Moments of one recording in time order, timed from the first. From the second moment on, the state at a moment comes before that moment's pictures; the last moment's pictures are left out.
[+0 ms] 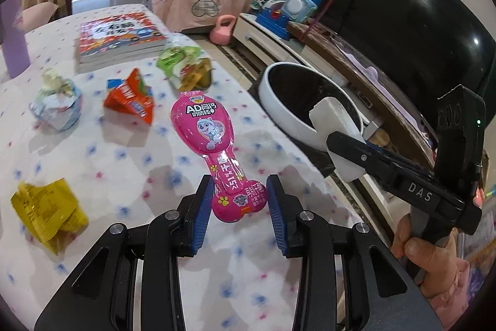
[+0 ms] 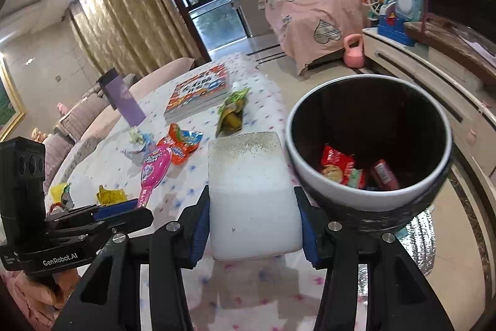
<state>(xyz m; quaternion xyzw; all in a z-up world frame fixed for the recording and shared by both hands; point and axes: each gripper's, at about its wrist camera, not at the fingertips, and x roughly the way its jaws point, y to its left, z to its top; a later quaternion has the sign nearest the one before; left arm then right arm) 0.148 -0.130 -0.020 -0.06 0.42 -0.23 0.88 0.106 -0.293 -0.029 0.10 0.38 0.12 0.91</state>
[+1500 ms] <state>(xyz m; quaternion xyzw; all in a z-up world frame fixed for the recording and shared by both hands) 0.198 -0.260 -0.006 0.03 0.41 -0.31 0.86 0.144 -0.405 -0.021 0.12 0.36 0.03 0.92</state>
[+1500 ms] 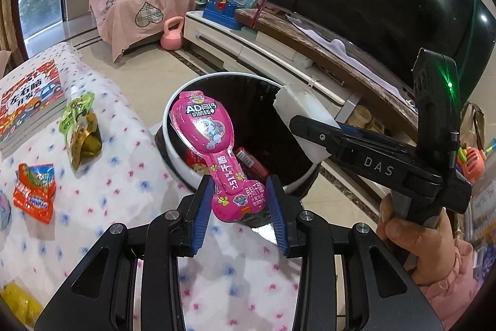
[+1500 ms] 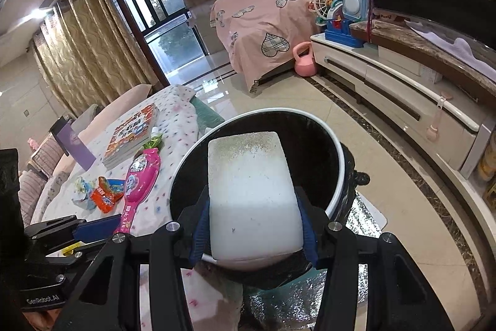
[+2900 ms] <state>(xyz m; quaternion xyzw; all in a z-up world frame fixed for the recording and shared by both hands) 0.206 -0.236 -0.025 -0.02 0.45 -0.27 0.85 0.163 -0.409 -0.027 0.14 0.37 0.03 0.92</state>
